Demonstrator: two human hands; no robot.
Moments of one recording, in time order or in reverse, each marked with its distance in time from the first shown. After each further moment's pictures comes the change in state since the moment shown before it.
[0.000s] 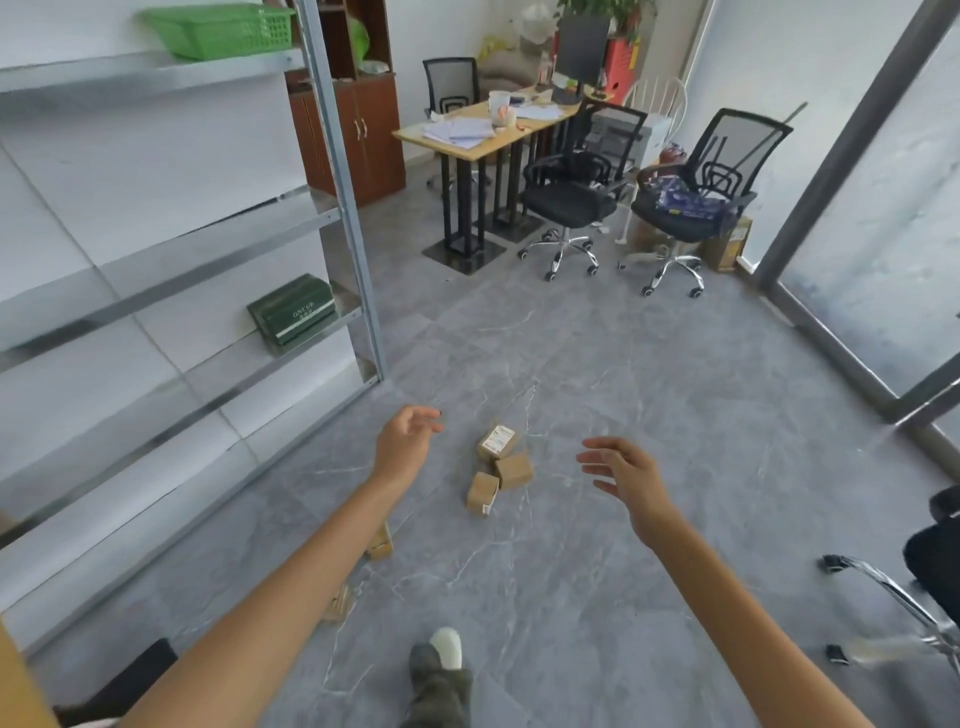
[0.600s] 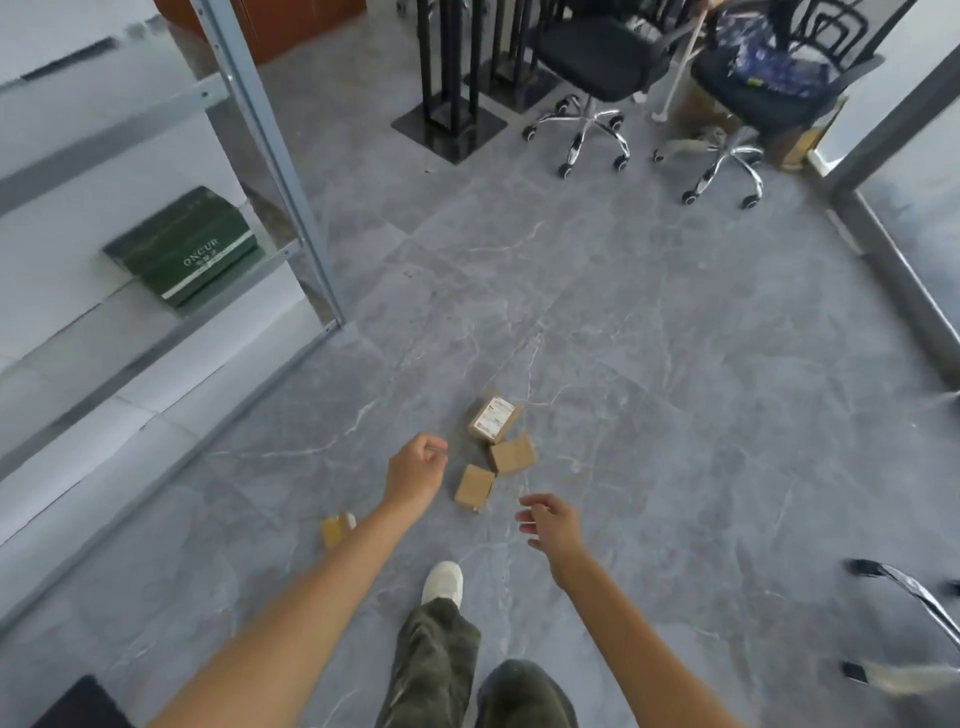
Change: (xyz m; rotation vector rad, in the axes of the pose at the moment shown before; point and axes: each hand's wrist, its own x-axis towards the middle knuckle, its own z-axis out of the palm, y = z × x) left_hand 0.362 -0.120 0.130 0.248 -0.186 -0.300; right_hand 0.349 0.106 0.159 -0.155 0.036 0.556
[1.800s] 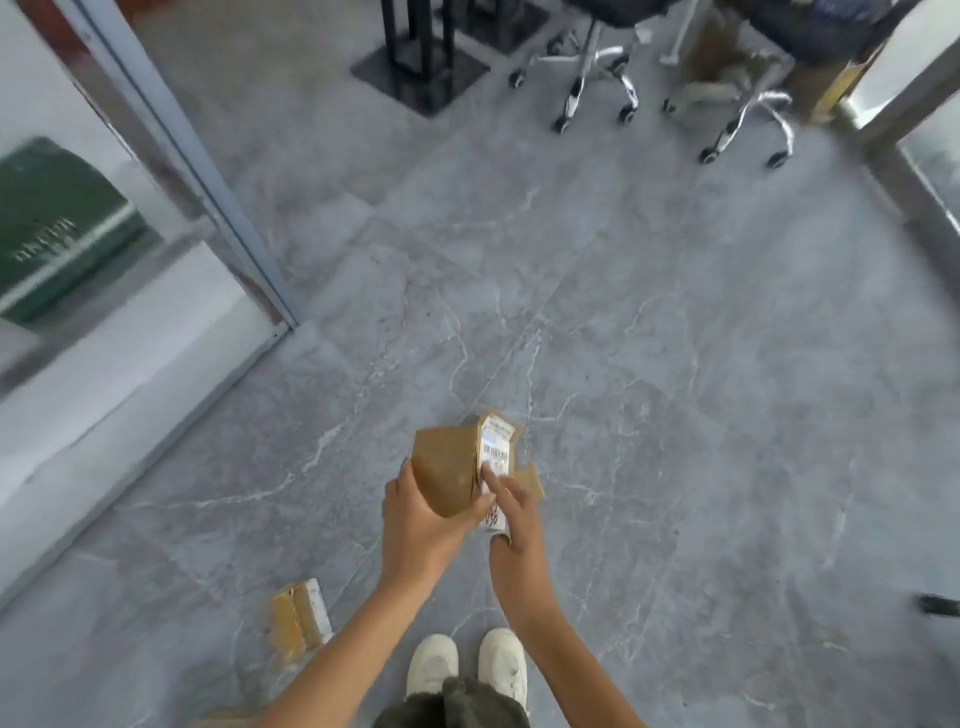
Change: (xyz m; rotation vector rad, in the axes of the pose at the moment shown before) left_hand 0.156 -0.036 0.090 -0.106 0.020 -0.008; right_hand 0.154 -0.026 0.077 -0.168 -0.043 -0.509
